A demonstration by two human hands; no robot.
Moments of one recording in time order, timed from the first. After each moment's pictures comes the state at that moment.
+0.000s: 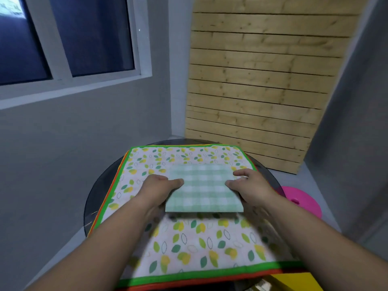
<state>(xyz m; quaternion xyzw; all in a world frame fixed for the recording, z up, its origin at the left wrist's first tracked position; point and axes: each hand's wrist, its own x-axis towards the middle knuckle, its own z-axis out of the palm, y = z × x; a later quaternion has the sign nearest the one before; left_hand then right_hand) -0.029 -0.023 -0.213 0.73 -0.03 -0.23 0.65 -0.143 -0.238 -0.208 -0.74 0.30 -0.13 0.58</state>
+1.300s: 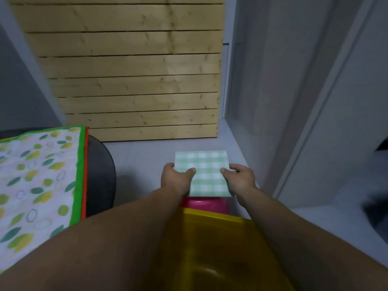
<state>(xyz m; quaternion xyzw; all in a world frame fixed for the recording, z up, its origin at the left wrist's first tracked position) -0.123 -0.524 -0.402 0.77 -0.12 -0.27 0.56 -0.248 -0.642 -0.427 -0.59 0.51 -0.30 0.55</state>
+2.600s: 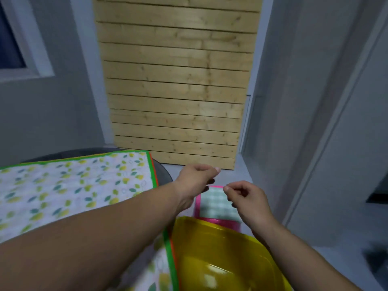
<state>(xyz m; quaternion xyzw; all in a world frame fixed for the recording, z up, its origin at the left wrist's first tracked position) -0.167 -0.392 -0.221 0.69 -0.26 -0.34 0.59 -0.302 -0.482 -0.262 -0.73 0.32 -0.33 0.50</state>
